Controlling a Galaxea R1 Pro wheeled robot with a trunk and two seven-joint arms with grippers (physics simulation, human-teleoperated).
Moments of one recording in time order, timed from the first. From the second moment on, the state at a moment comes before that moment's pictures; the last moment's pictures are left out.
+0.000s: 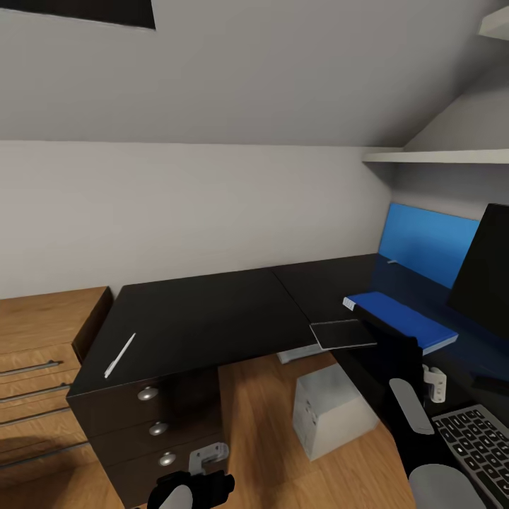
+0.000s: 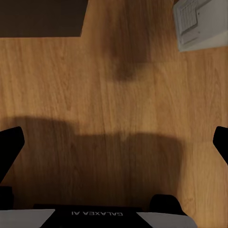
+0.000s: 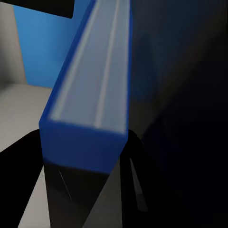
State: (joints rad) left arm -0.21 0.11 -0.67 -1.27 1.15 0.51 0.76; right arm -0.53 -0.02 -0.26 -0.96 -1.31 -0.49 -0.10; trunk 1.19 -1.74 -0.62
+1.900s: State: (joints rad) left arm -0.21 0.11 -0.66 -1.24 1.15 0.51 0.75; right arm -0.53 -0.02 -0.25 -0.97 -1.31 -0.49 -0.07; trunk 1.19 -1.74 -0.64
